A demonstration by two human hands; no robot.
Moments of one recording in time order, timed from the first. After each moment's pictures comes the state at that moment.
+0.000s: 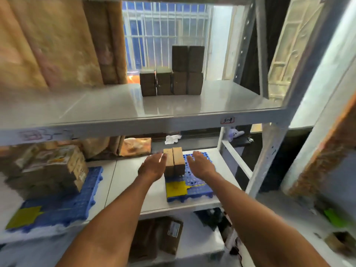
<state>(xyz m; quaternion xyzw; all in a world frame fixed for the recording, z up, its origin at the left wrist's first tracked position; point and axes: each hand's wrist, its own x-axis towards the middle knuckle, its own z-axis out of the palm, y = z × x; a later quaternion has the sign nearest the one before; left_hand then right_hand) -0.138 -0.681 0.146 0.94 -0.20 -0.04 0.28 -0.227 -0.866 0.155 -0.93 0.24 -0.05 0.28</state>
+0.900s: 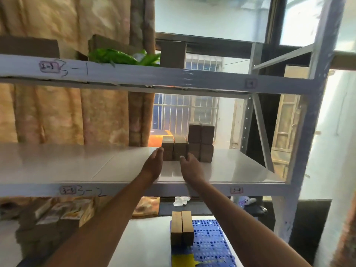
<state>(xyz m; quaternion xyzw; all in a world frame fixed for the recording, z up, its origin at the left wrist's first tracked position) -0.103 -0.656 0.373 0.79 -0.19 0.05 0.58 -0.168 -0.796 0.368 -0.85 0.13 -0.28 0.42</state>
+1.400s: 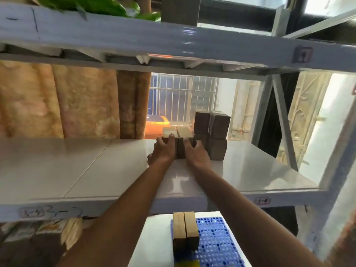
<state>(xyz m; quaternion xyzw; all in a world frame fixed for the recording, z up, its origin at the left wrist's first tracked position) 0.007 -0.729 0.378 0.84 -0.07 0.05 0.54 -0.064 -0.826 0.374 -0.82 0.23 -0.27 0.46</state>
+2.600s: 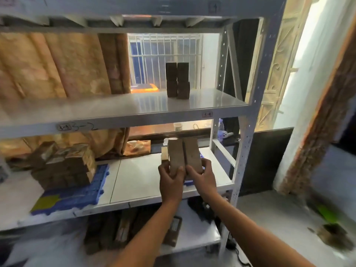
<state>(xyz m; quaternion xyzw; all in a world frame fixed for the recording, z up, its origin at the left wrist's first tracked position) -0.381 -0.674 0.160 0.72 -0.10 0.05 0.69 -0.420 -0.788 0.158 -0.73 0.20 -0.30 0.58</state>
